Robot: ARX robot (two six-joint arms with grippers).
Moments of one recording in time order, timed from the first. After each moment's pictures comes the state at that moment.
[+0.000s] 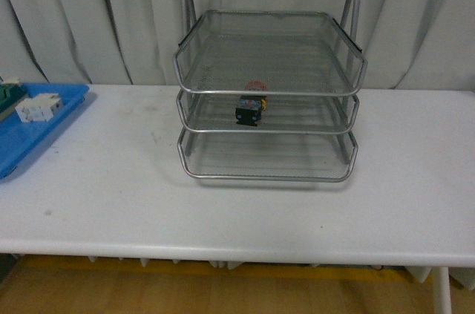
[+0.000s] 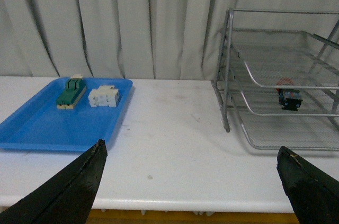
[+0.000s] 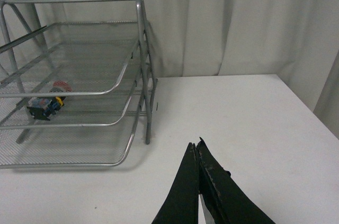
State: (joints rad) left arm 0.00 0.01 0.01 0.00 0.00 0.00; right arm 0.11 1.08 0.08 0.97 0.11 0.01
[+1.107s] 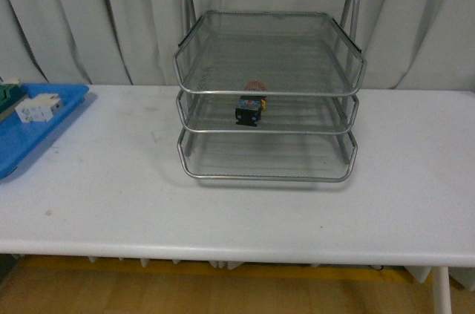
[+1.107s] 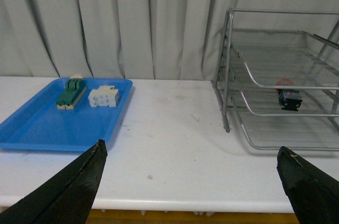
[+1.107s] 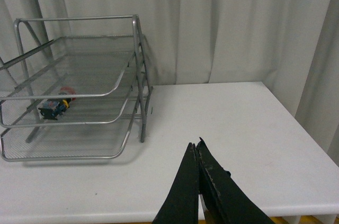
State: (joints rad) left arm 0.00 0.01 0.01 0.00 0.00 0.00; right arm 0.00 0.28 0.01 0.28 0.00 0.01
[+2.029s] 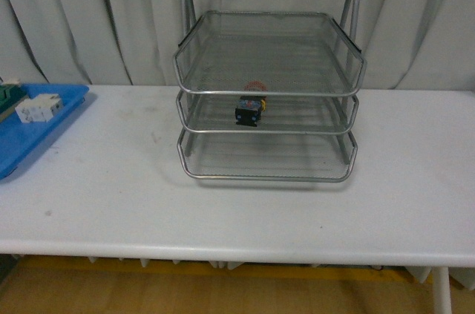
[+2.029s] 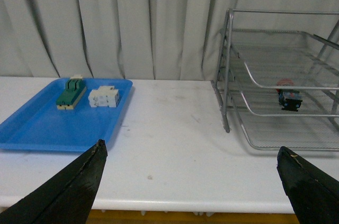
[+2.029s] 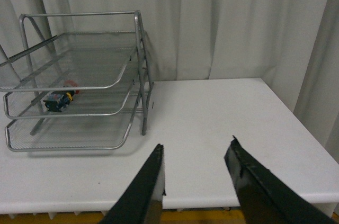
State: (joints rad) left arm 0.00 0.01 0.01 0.00 0.00 0.00; right arm 0.00 0.00 0.01 0.00 0.00 0.00
